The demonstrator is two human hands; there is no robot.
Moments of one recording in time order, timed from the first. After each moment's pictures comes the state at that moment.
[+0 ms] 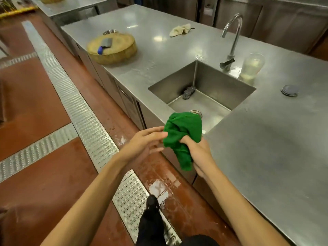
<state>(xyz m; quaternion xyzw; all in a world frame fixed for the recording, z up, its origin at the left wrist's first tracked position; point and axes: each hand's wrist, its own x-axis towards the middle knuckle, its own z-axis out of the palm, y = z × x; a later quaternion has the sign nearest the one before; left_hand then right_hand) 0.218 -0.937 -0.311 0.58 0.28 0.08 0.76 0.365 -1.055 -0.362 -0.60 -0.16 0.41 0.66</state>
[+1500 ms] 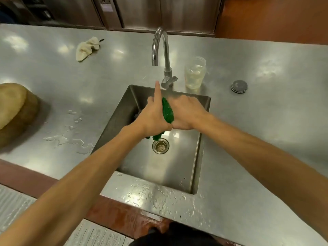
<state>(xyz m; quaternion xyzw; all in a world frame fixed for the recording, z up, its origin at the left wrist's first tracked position) 0.645 -0.717 -0.296 0.93 0.08 -0.07 0.37 0.716 -0.848 -0.305 -0.90 -0.42 0.01 0.06</state>
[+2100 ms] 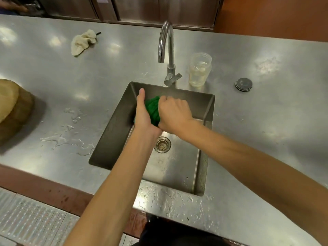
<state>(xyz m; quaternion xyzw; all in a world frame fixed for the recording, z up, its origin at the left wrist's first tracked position) 0.647 -0.697 -0.318 0.29 0.38 -0.01 0.88 0.695 -0.779 -0.319 -0.94 -0.35 -0.04 0.03</state>
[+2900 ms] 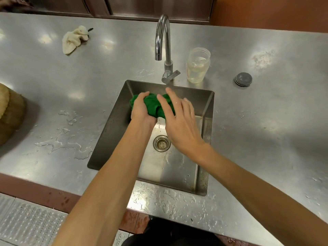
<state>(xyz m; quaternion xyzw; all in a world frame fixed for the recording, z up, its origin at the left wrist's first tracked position) 0.683 -0.682 -0.318 0.31 0.43 0.05 0.85 0.669 -0.805 -0.358 -0.90 -0.34 -0.20 0.19</state>
